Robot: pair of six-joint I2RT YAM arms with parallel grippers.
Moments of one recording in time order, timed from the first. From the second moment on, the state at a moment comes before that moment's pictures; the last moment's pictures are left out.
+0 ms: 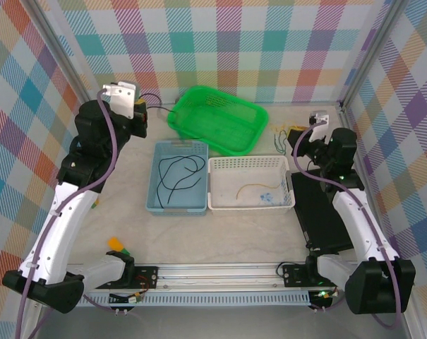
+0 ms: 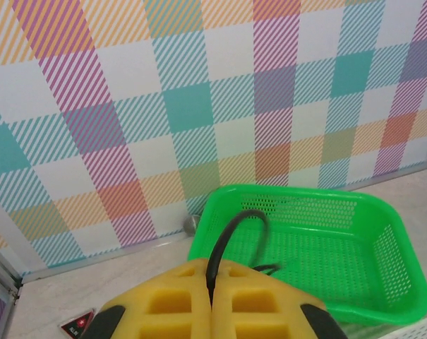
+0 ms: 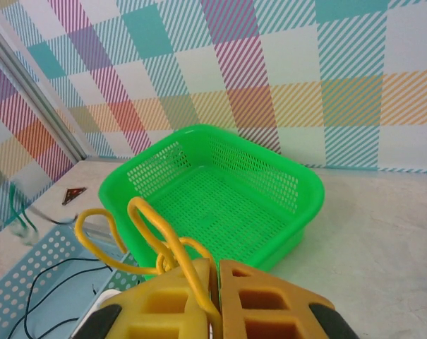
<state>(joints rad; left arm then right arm) -0.32 1.12 1.45 -0.48 -0.10 0.09 0.04 1.07 0.85 0.02 -0.47 0.19</state>
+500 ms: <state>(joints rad) -0.31 1.13 1.44 -0.48 -0.10 0.06 0.04 1.07 0.88 0.00 -0.48 0.20</state>
